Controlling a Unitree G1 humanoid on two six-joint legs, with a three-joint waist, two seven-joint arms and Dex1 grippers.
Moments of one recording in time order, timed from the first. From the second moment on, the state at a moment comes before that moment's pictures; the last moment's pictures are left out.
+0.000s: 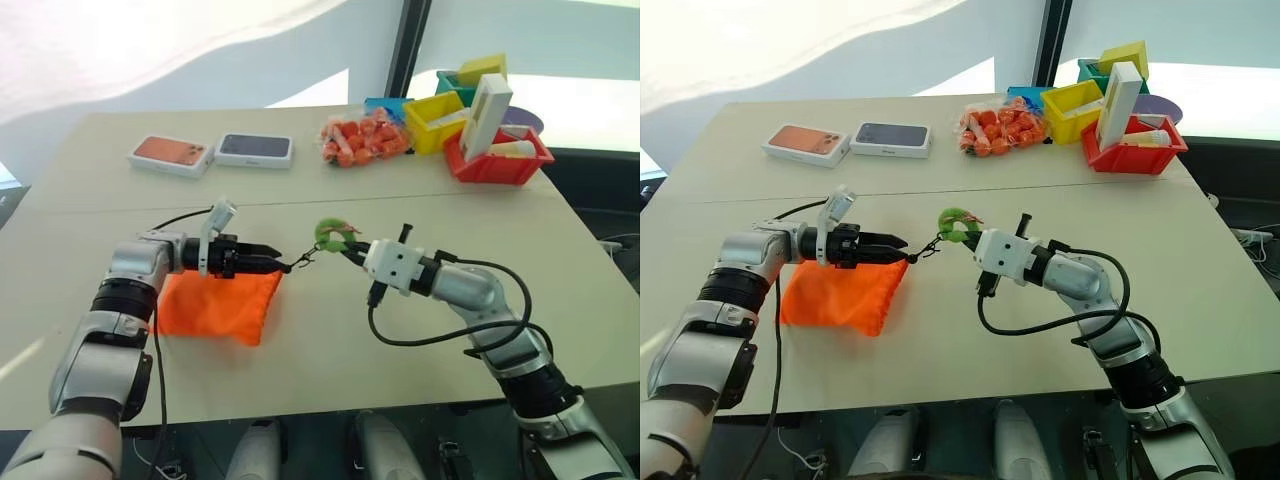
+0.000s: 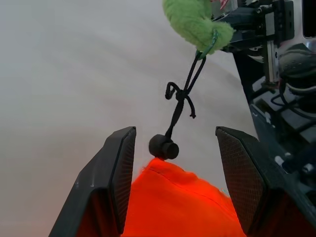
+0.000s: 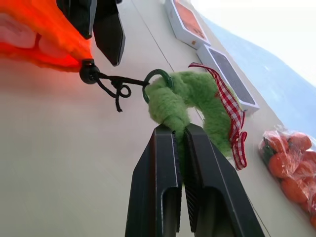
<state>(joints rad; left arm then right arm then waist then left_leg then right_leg) -0.84 0.58 -0.14 0.69 -0.39 0.58 -1.53 -0.40 -0.53 0.25 -0.19 -0.08 0.02 0.70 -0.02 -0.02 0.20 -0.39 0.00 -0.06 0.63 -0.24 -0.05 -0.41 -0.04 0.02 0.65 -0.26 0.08</state>
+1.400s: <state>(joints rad) -0.87 0.54 -0.12 0.79 -0.29 0.51 -1.55 -0.40 -0.52 0.25 -0.19 -0.09 -0.07 0.72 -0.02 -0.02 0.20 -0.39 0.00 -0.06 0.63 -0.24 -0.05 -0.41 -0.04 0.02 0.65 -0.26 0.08</state>
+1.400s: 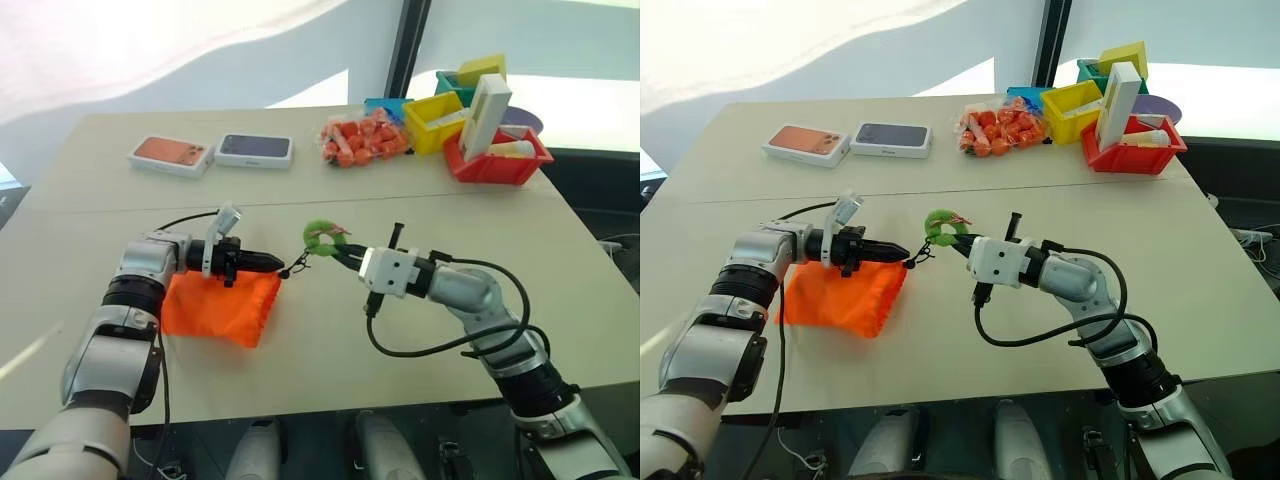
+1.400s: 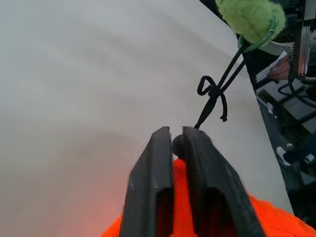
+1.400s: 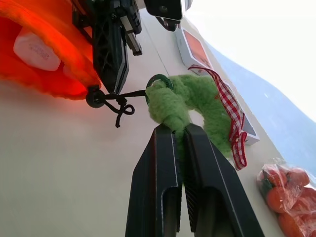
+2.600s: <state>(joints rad) -0.88 0.52 -0.13 0.81 -0.27 0.48 -1.58 -0.42 -0.52 0.24 -0.21 -0.04 -0.06 0.73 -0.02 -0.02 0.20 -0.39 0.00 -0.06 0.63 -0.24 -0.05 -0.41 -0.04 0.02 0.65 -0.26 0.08</state>
